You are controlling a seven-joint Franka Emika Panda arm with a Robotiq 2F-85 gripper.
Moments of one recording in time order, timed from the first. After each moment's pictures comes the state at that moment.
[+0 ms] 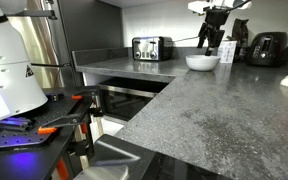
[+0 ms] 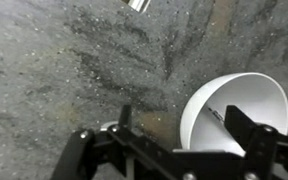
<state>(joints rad) 0.04 0.64 0.03 -1.48 0.32 2.05 0.00</state>
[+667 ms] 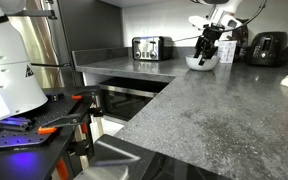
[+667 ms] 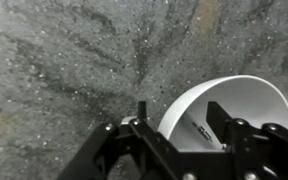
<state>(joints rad) 0.07 0.86 0.07 -1.23 0.31 1.94 0.03</state>
